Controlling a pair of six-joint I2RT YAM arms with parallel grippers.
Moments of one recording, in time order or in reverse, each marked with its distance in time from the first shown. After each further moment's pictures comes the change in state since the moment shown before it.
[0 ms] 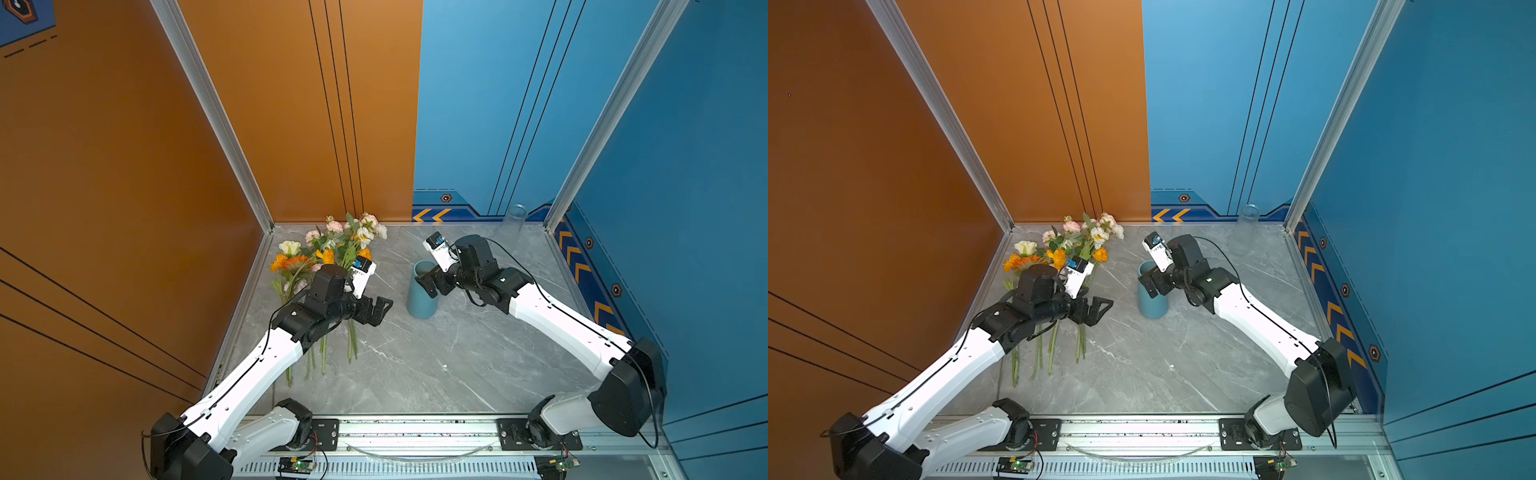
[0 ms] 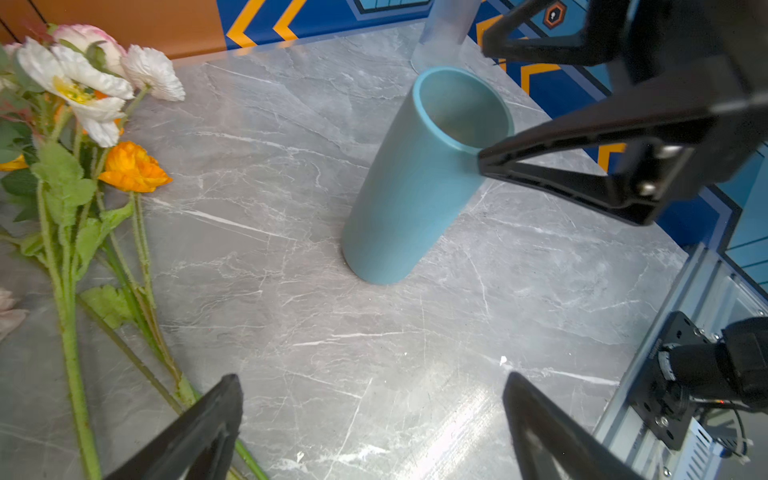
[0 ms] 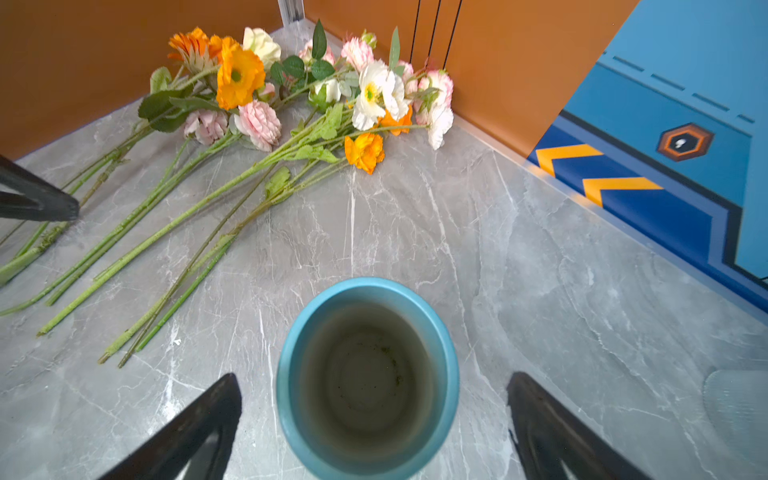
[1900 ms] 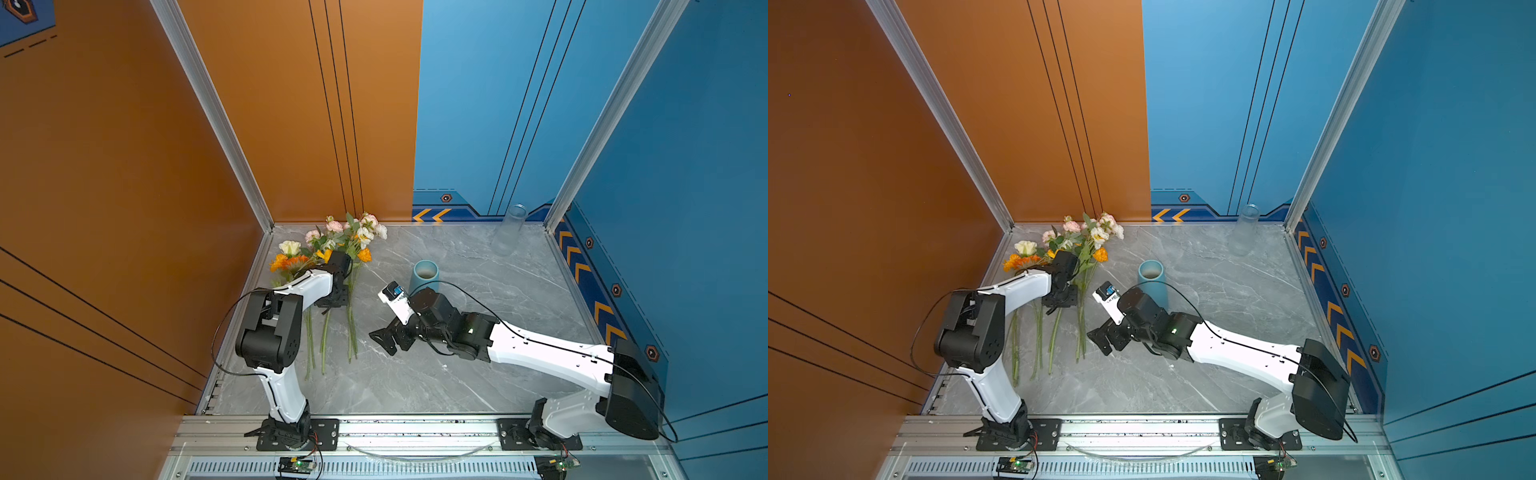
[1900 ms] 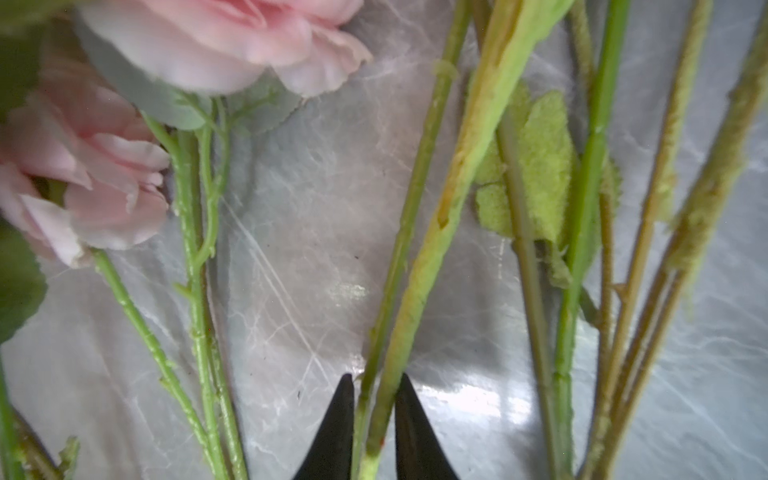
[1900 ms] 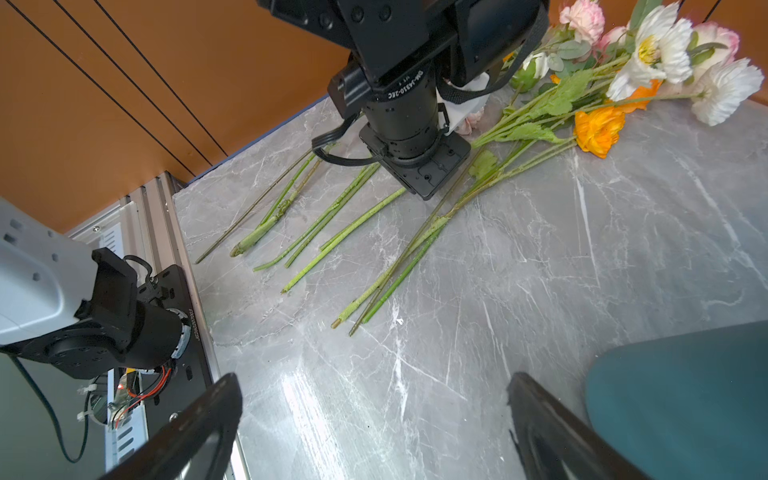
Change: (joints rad) left arm 0.260 0.769 0.230 -0.144 -0.525 -0.145; right arm 0.451 0.014 -0.166 0.201 0.049 0.320
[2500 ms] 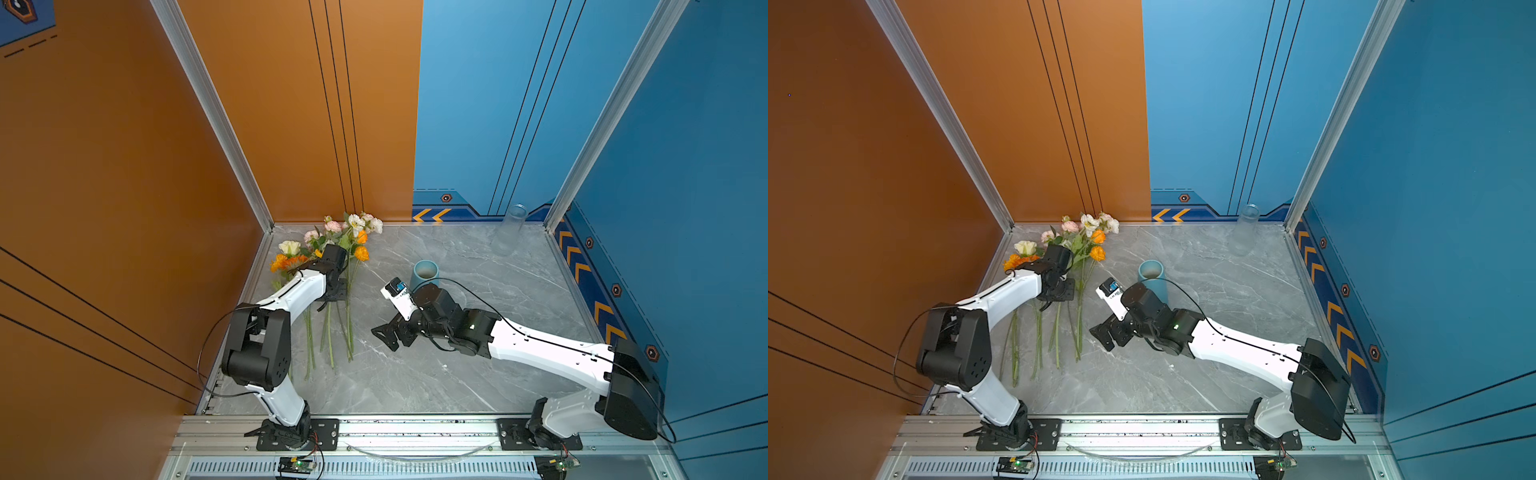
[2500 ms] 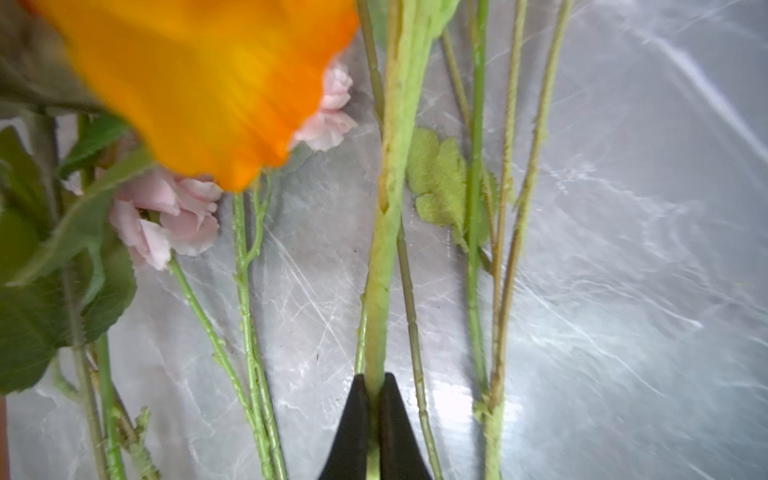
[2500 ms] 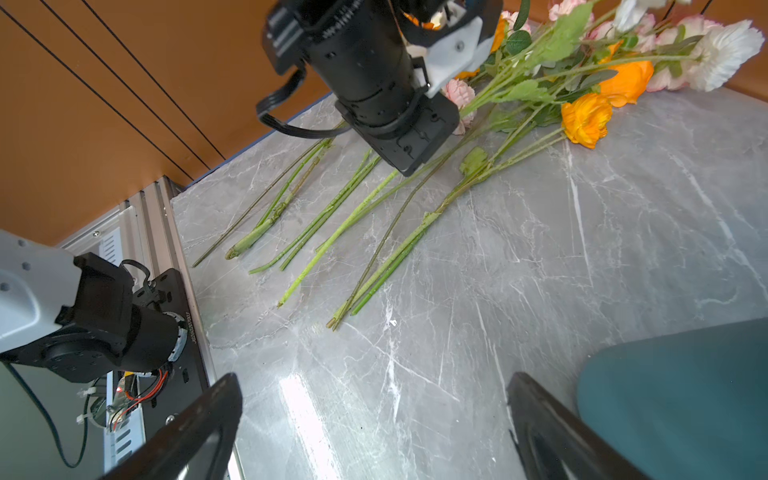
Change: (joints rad) left arm 0.005 -0.167 0.001 -0.039 0.058 0.070; right arm -0.043 0.000 0.000 0.000 -0.035 -0.005
